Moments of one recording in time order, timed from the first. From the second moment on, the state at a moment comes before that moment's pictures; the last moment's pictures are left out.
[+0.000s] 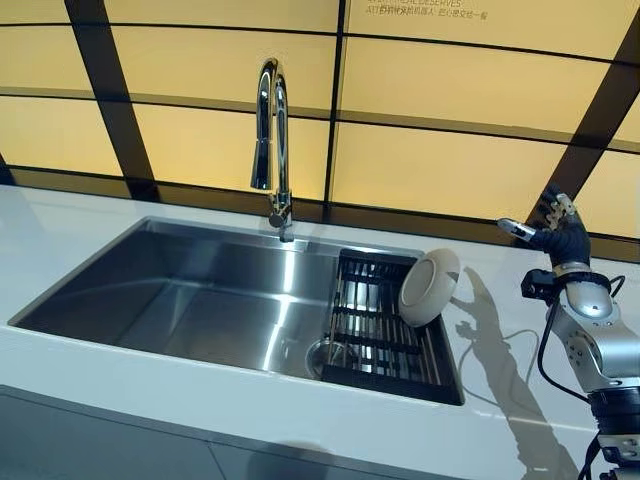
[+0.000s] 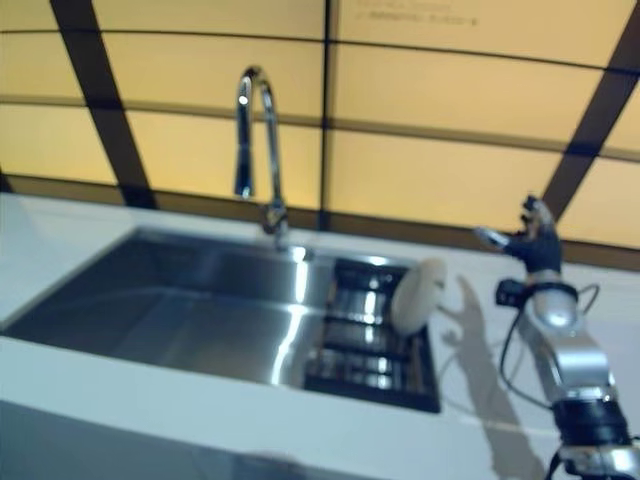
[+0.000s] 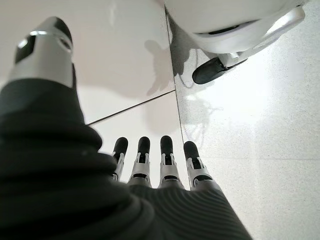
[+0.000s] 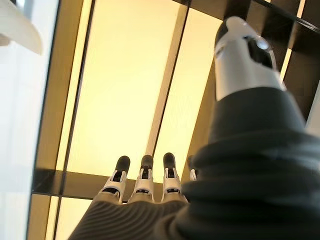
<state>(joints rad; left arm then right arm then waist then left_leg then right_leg) 0.05 0.29 -0.24 1.12 0.03 -0.05 0.07 -0.39 -0.72 -0.10 0.10 0.52 0.23 -0.25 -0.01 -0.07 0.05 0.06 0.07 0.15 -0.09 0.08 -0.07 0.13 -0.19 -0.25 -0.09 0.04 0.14</state>
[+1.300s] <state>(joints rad) 0.07 0.33 -0.28 1.13 0.01 -0.05 0.07 -0.38 -0.63 -0.02 0.30 0.86 0.42 -0.12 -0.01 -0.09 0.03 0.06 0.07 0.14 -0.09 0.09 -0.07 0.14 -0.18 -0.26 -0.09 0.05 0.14</state>
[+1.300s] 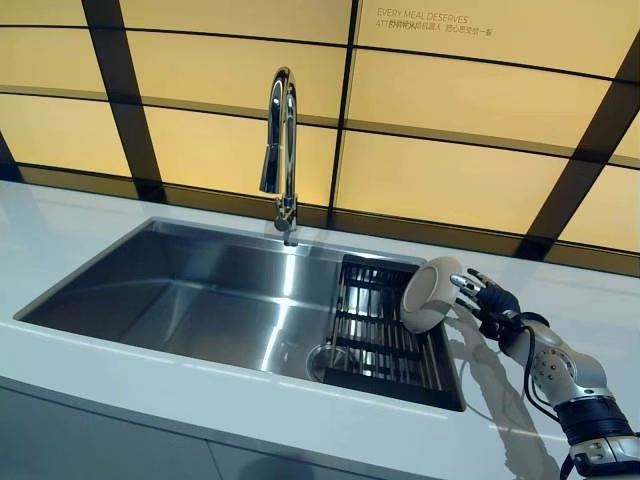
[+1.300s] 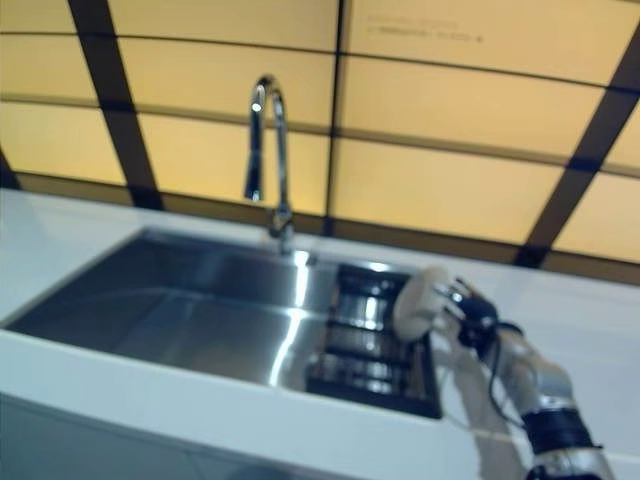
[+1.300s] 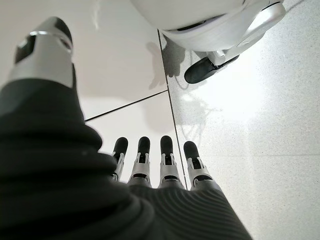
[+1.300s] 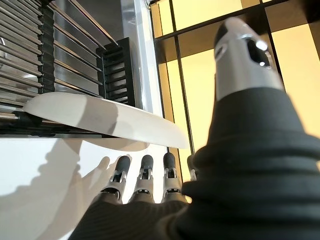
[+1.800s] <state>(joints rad) 0.07 0.33 -0.30 1.13 0.01 -0.05 0.07 -0.39 -0.63 -0.02 0.35 0.94 0.44 -0.16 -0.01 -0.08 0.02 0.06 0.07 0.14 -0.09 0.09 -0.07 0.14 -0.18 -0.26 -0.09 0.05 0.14</state>
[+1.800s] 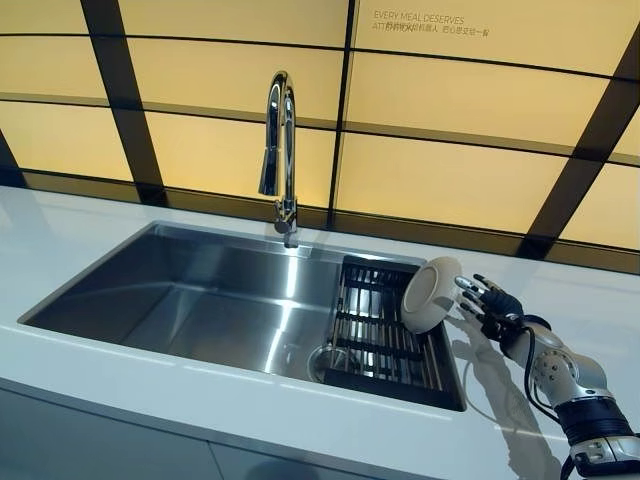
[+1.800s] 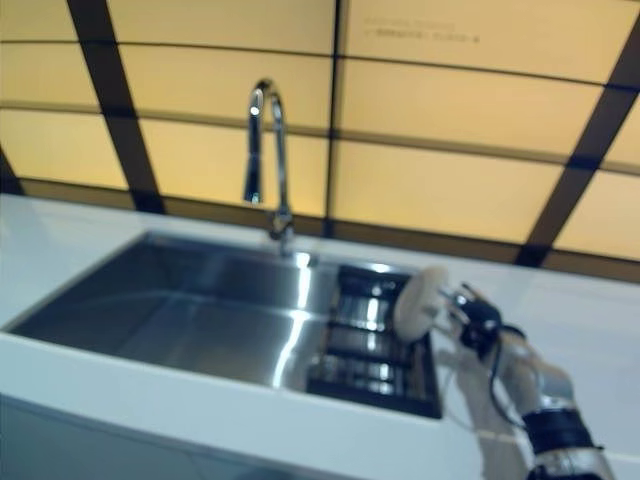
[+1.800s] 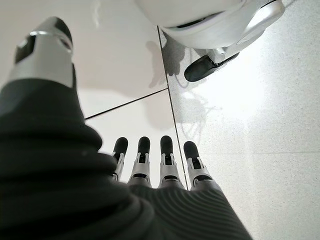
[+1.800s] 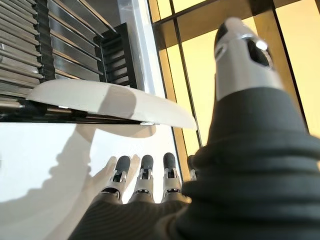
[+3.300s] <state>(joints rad) 0.07 0.33 -0.30 1.13 0.01 -0.05 0.07 -0.47 -0.67 0.05 0.44 0.91 0.59 0.09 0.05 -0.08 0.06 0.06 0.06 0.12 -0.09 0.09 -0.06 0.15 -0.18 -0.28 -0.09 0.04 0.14</state>
